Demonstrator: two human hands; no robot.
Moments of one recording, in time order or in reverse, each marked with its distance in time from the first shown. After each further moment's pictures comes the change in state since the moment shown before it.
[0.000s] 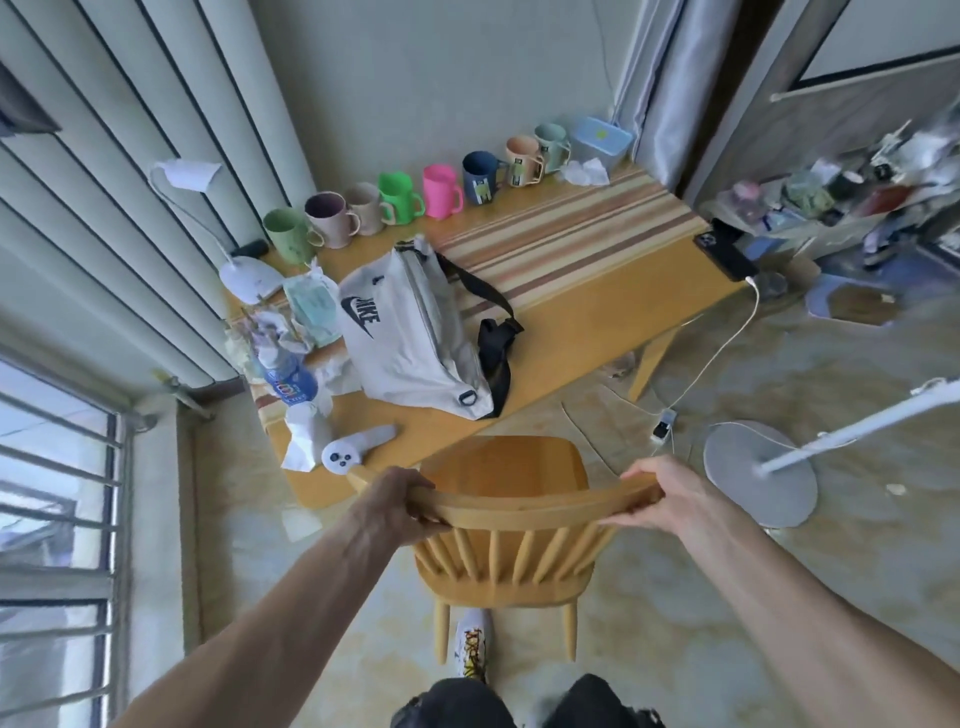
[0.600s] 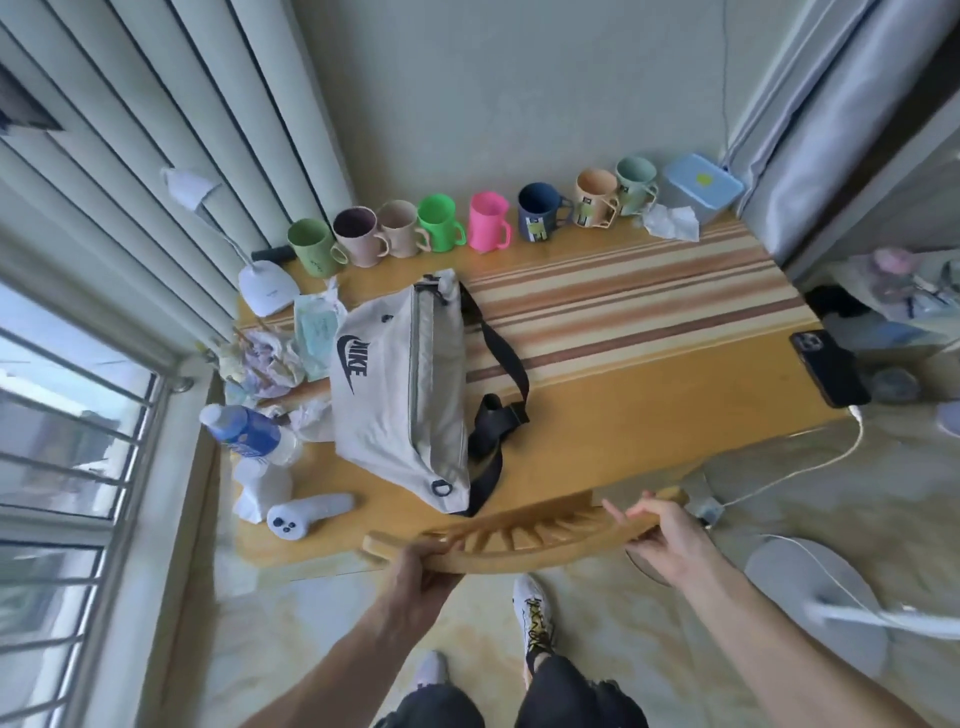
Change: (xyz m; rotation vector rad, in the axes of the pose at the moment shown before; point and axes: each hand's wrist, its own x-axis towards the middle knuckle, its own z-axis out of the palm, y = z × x) left_hand 0.100 0.005 0.135 -0.471 -0.082 0.144; right_hand 0.149 -0.175 0.052 -0.071 -0.170 -0.038
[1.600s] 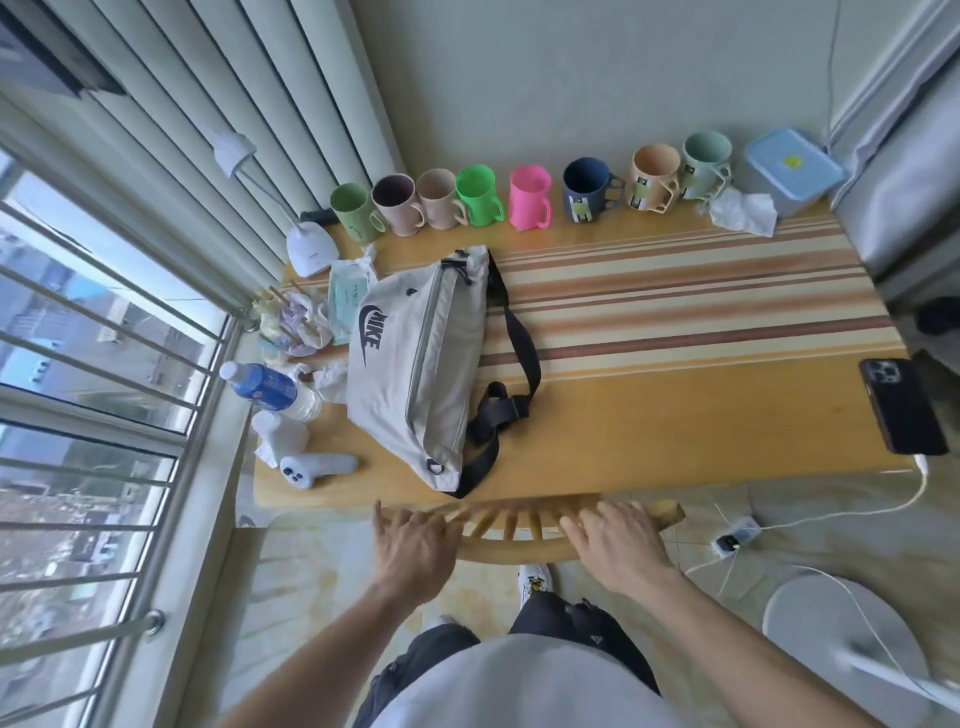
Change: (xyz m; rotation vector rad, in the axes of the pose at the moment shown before) left_hand 0.002 -0.039 0.036 2.074 0.439 0.603; right_hand 0.049 -0.010 -0.013 -2.216 -0.243 -1.045
